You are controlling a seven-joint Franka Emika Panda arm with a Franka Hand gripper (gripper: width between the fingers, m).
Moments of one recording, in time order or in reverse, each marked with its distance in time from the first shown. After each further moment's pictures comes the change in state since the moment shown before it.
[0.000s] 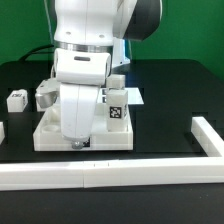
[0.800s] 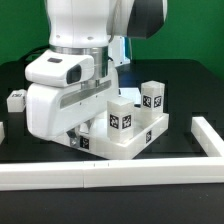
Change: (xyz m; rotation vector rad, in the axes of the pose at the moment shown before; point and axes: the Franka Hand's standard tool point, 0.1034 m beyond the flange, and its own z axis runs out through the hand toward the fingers) arm 0.000 -0.011 0.003 0.057 0.053 0.540
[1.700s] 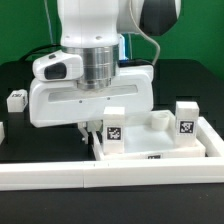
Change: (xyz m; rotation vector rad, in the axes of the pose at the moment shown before) arm 0.016 -0.015 0.000 0.048 0.033 0.775
